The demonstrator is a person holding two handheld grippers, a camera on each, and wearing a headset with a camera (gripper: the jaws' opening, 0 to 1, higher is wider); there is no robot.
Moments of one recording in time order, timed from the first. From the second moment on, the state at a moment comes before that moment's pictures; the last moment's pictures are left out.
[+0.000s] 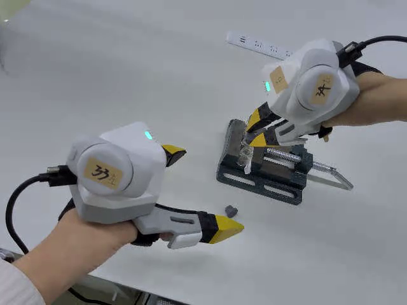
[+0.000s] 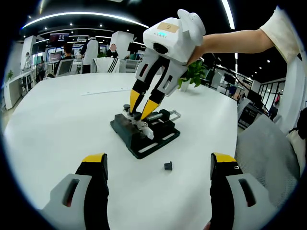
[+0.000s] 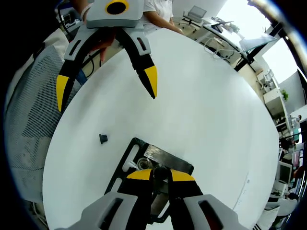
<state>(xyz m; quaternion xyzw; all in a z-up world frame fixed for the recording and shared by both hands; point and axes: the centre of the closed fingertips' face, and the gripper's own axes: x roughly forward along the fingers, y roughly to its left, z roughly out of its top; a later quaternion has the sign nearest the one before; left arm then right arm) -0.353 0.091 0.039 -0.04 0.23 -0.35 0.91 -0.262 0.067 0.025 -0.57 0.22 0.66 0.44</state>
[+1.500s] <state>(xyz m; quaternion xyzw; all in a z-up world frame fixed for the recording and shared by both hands) -0.349 0.109 0.036 -0.04 0.23 -0.34 0.91 -0.260 0.066 0.034 -0.50 0.33 0.68 0.43</state>
